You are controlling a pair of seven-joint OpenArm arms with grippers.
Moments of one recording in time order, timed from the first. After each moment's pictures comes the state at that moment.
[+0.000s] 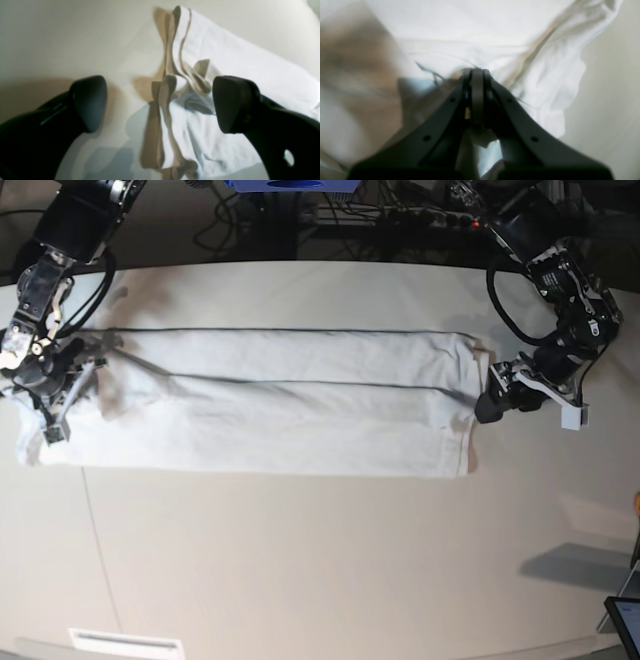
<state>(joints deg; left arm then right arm) -1.1 -12.2 -44.6 79.8 -44.2 -40.0 63.9 0.9 7.4 31.4 89.2 -10.1 40.8 -52.1</state>
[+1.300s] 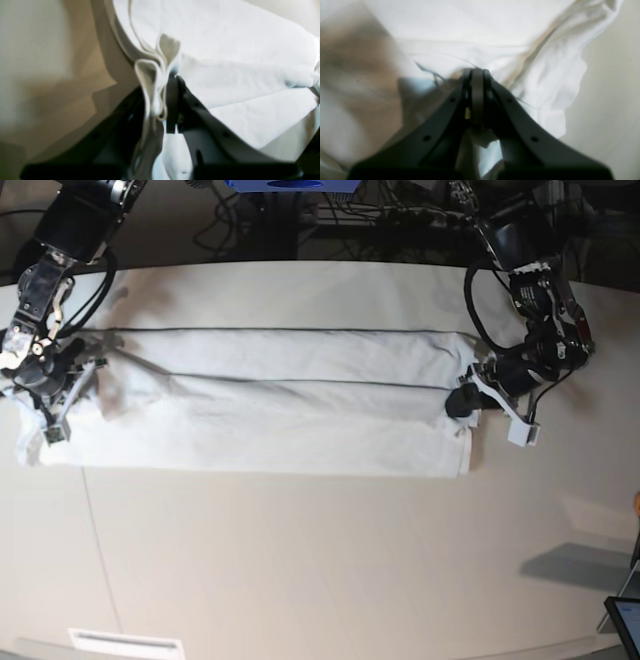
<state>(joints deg) -1.9 -12.5 -30.9 78.7 -42.1 -40.0 63.8 0.9 7.2 31.4 89.2 -10.1 40.8 -52.2</state>
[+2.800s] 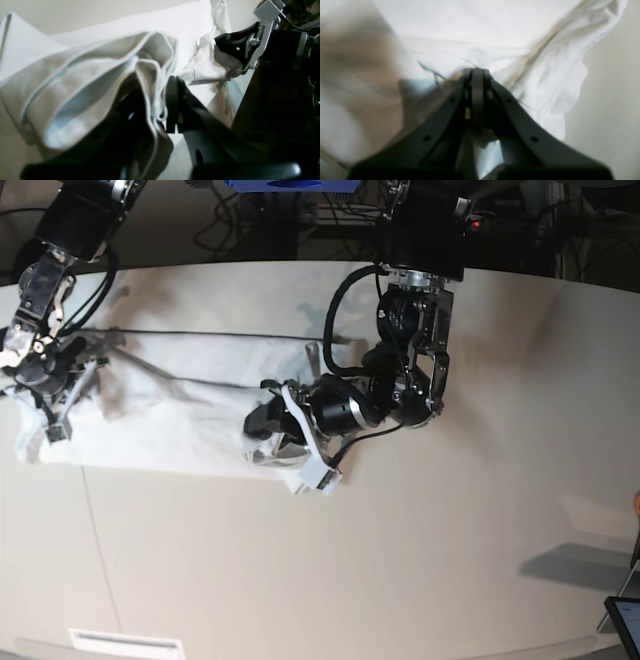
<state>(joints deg) -6.4 1.5 7.7 90.1 -41.4 -25.1 61.5 0.4 6.9 31.3 89.3 -9.9 40.8 -51.8</state>
